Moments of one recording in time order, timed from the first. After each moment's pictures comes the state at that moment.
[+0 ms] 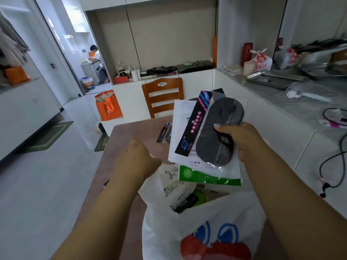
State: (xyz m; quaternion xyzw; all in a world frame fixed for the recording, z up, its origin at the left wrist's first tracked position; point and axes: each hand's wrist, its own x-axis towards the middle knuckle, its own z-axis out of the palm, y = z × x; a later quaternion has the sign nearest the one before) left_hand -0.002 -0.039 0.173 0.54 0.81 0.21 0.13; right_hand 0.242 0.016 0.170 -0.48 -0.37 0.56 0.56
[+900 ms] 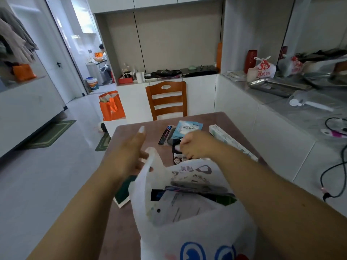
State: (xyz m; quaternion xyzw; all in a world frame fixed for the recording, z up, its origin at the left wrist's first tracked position) left_hand -0.016 -0.072 0.214 0.45 0.70 0.39 0.39; right_hand 0.169 0.012 0.193 -0.54 -0.75 0.36 0.14
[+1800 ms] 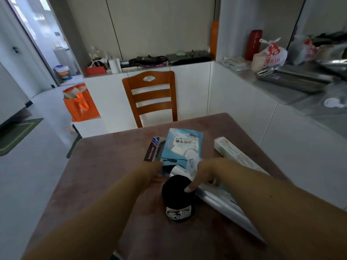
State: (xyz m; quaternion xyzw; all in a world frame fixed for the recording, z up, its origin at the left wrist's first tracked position) left_hand -0.021 0.268 0.036 0.35 0.73 0.27 0.52; right_hand 0.167 0.299 0.046 -0.62 -0.64 0.41 -0.19
